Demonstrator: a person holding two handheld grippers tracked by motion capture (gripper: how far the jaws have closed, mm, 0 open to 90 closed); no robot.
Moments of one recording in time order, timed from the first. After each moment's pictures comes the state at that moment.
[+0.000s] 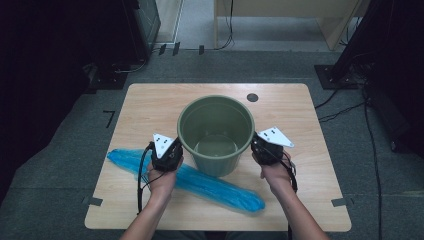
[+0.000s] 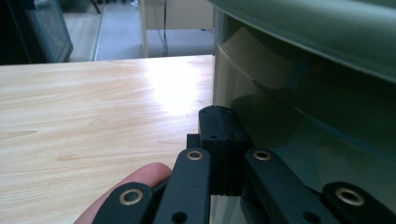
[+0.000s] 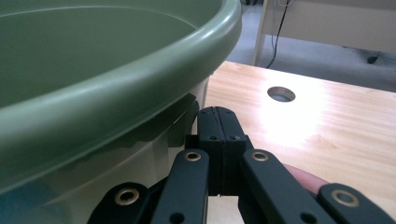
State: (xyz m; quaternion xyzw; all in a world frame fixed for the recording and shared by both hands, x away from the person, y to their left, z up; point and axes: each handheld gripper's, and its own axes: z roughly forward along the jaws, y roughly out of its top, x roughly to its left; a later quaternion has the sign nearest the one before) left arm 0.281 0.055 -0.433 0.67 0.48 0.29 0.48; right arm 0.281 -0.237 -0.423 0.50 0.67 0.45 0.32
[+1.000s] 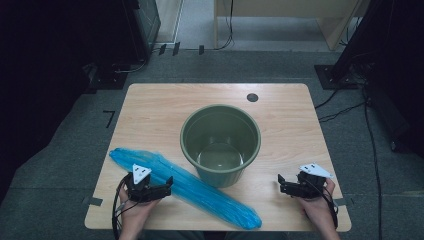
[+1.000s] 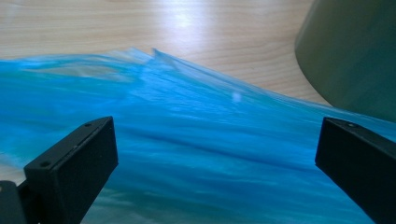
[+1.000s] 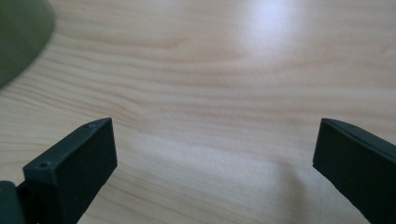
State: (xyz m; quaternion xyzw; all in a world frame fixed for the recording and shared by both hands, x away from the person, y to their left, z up) left arm 0.236 0.127 -0.495 0.73 0.53 0.22 0.37; right arm 0.221 -0.355 -0.519 0.60 0.68 0.33 0.24
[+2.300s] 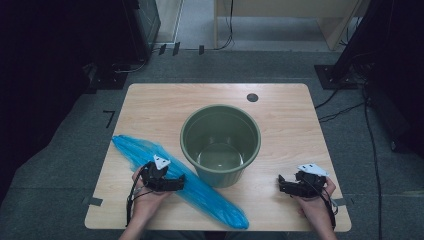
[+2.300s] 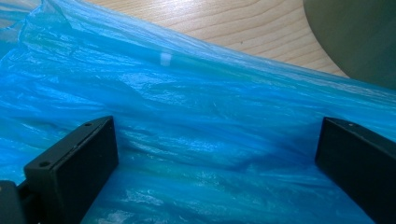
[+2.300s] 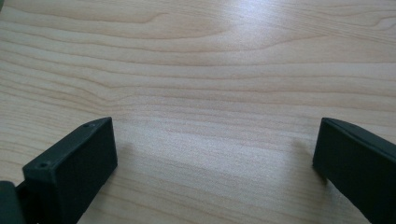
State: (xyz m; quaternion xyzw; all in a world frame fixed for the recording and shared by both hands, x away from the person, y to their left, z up) left arm 0.273 0.097 -0.513 0.79 0.51 0.19 0.29; right arm 0.225 -0.352 -0.526 0.62 0.68 0.29 0.25
